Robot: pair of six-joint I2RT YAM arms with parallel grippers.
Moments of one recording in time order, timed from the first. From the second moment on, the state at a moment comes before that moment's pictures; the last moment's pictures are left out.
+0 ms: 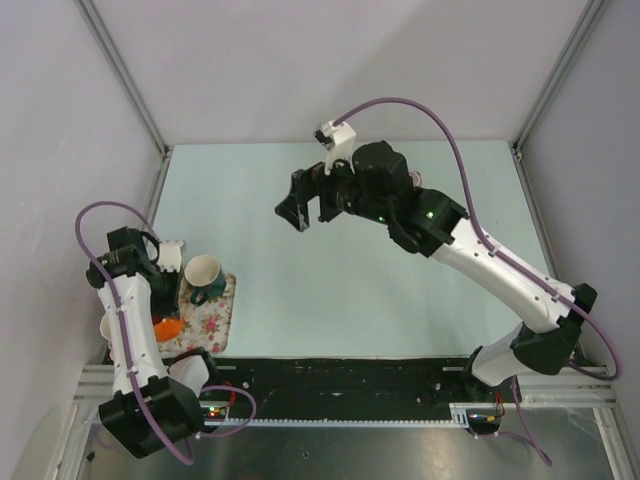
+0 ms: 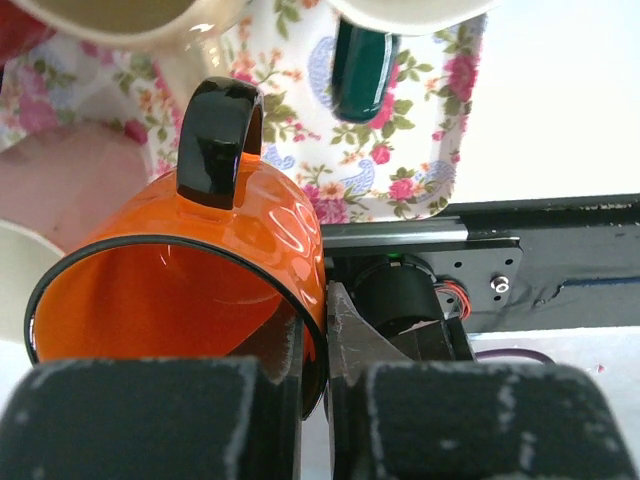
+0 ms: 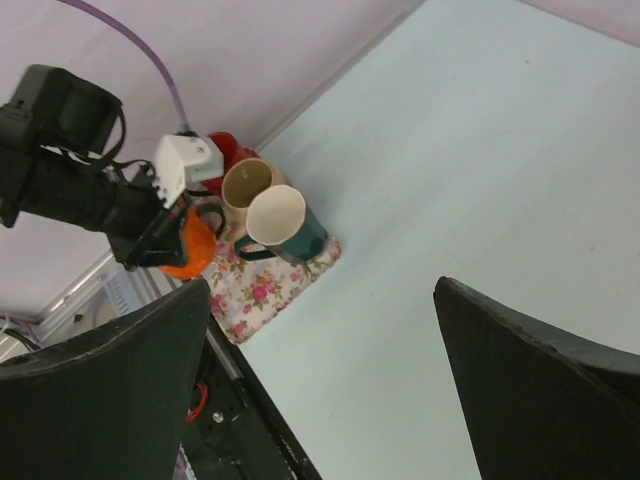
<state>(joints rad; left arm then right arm) 0.42 0.99 0.99 -1.37 0.13 0.47 0.94 1.53 1.78 -0.47 -0.07 0.32</state>
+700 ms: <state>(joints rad) 0.45 0.78 0.96 -1.38 0.03 0.77 0.94 1.31 1.52 -0.38 0.09 0.31</state>
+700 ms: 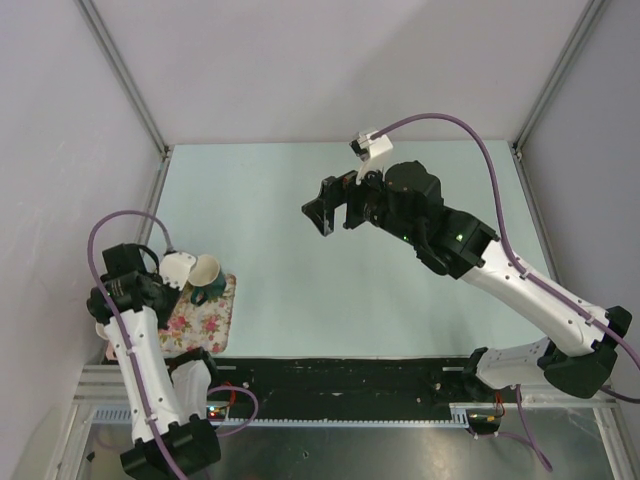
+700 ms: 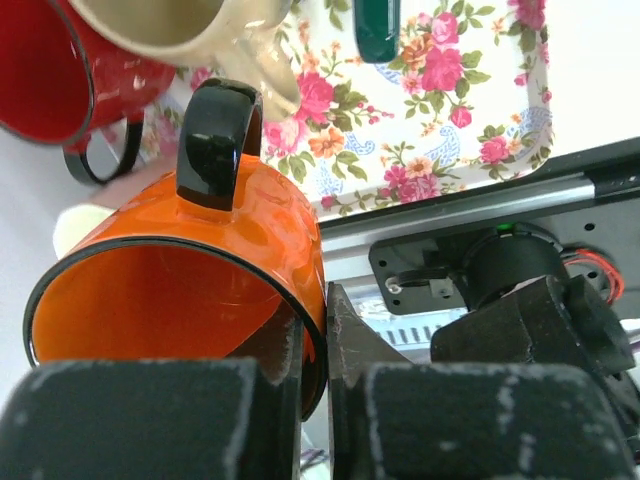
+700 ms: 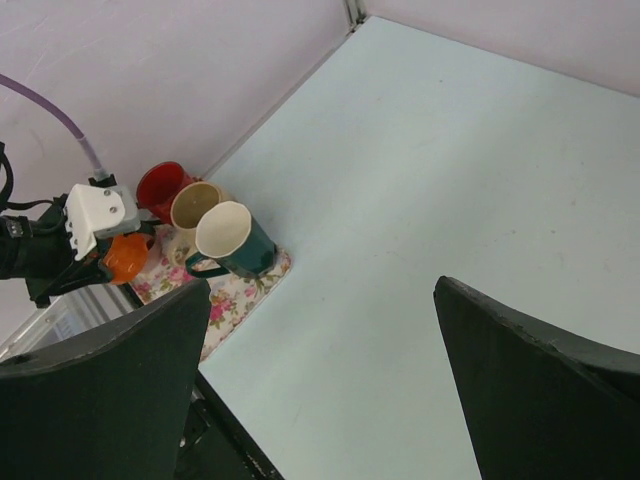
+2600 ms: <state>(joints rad) -0.25 0.81 0.96 -1.35 0.16 0.90 0.94 1.22 1.42 -0.43 0.25 0.23</state>
